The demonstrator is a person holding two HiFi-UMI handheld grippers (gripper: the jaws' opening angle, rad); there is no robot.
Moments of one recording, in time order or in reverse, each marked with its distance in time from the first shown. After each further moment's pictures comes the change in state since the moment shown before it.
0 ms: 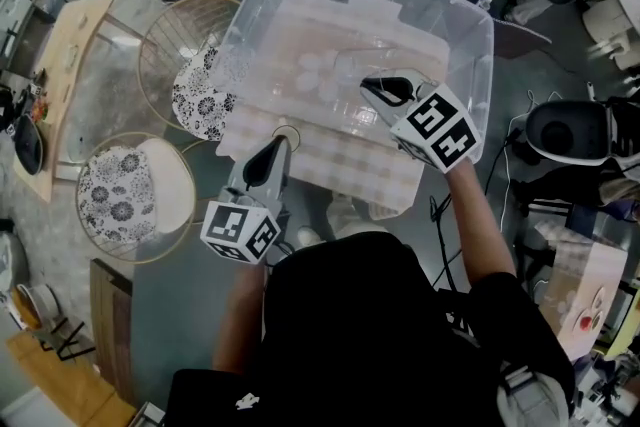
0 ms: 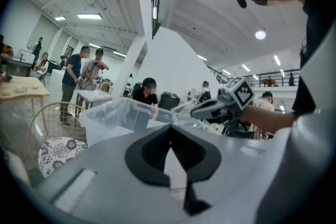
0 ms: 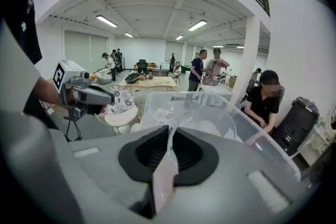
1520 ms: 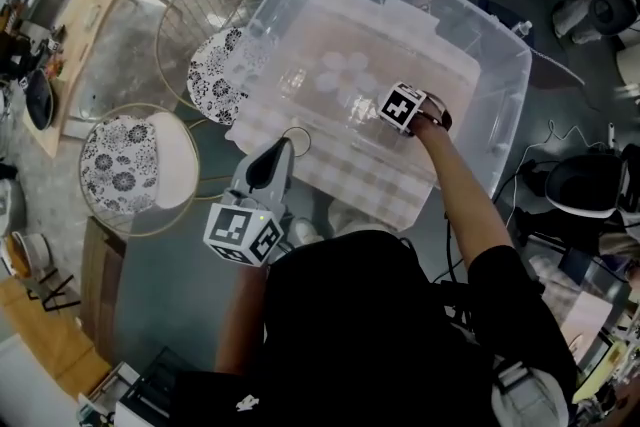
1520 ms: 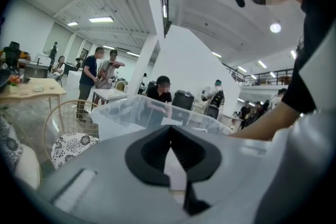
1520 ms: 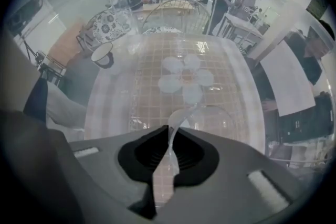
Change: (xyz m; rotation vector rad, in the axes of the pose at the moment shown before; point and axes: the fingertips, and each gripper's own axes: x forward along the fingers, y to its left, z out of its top) left arm 0.019 0.027 -0.008 -0.036 0.022 0.169; right arm 0.181 -0.067 -0.254 -0.149 0.729 0.186
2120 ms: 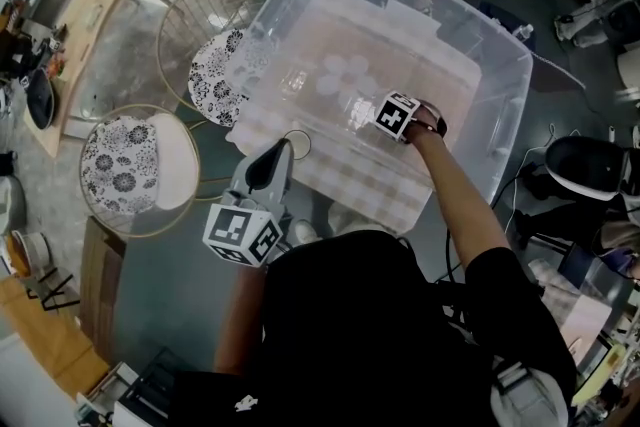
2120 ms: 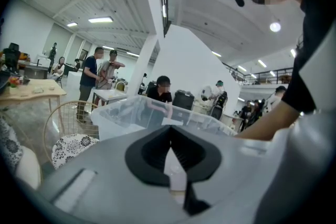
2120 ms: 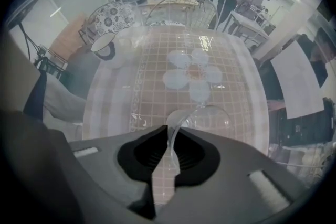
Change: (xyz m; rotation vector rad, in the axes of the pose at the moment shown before) left arm 0.002 0.003 0.002 0.006 -0.001 0.001; right arm 0.020 0.014 -0.001 -0.051 0.033 0.016
